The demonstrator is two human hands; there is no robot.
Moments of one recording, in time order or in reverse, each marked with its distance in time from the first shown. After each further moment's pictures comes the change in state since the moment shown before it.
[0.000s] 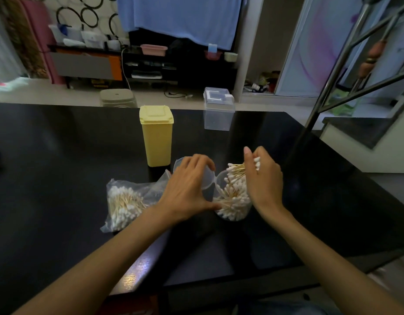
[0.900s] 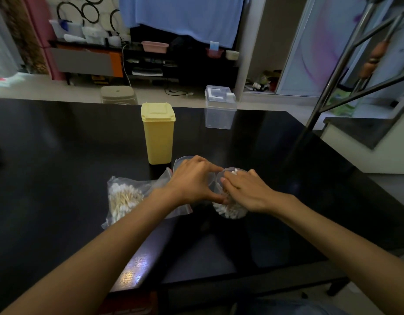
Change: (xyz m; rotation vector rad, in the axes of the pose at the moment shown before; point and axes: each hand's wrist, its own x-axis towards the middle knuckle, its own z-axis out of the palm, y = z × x) left_hand 0.025 -0.003 -0.002 0.088 -0.307 -0.066; right_hand 0.010 0.005 0.003 -0.490 -0.920 -0.330
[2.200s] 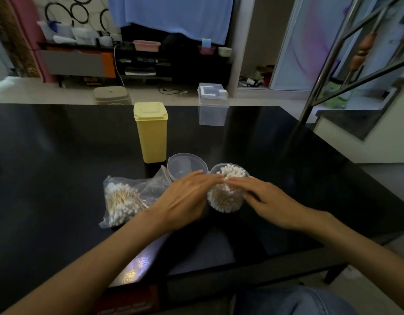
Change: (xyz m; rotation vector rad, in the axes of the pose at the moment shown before) left_hand -0.043 0.010 0.014 0.013 0.166 0.328; right_hand -0.059 0.033 0.013 0.289 0.160 -0.122
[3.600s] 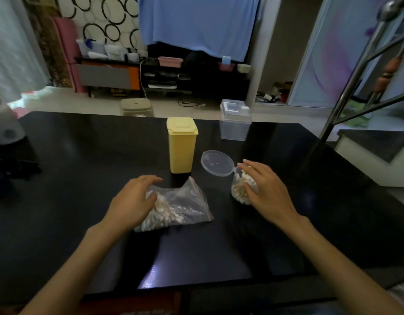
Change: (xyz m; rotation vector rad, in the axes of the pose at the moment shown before) left_hand -0.090 -0.070 -0.065 -0.017 0.100 -0.718; right_hand 0.057 -0.034 0.018 -0.241 0.425 0.047
